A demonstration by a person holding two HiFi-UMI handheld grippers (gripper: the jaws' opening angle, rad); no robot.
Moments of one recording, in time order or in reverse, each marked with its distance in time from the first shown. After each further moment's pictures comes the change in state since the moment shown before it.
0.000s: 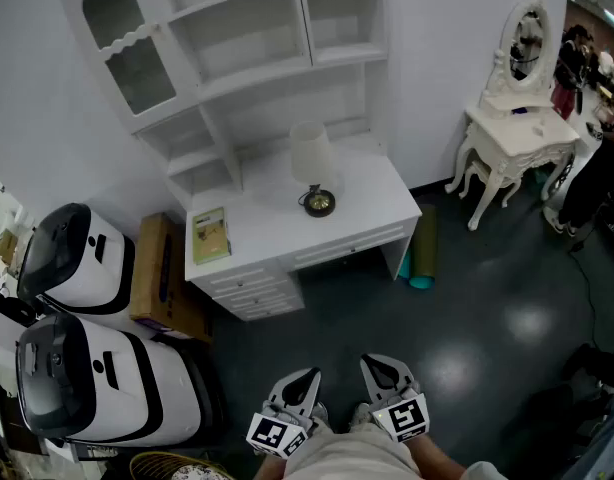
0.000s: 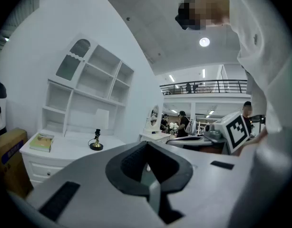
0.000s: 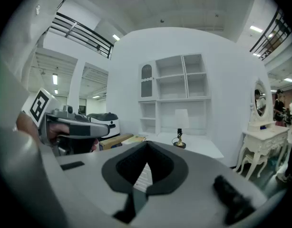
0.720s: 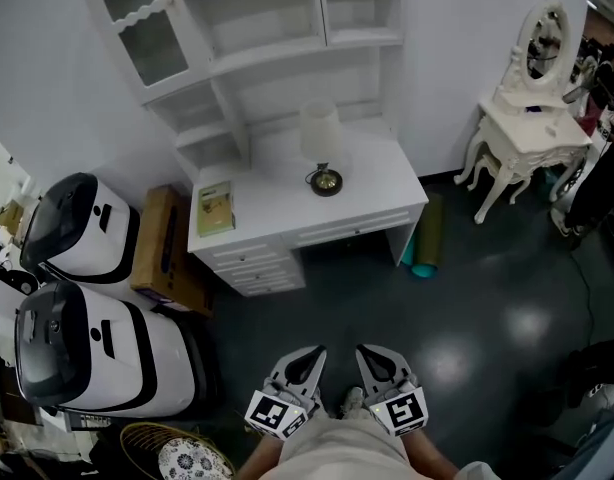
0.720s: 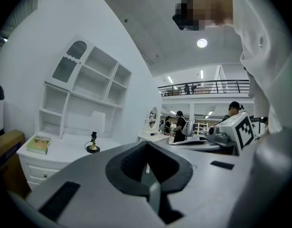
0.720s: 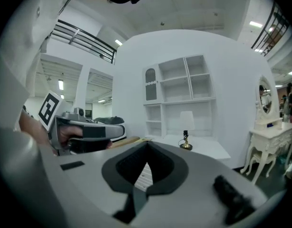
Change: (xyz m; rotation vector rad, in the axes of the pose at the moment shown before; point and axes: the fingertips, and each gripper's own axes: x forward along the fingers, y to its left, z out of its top) left arm 0.009 -0.028 0.012 0.011 -0.018 -0.007; right arm -0.024 0.014 0.007 0.024 -0.042 0.075
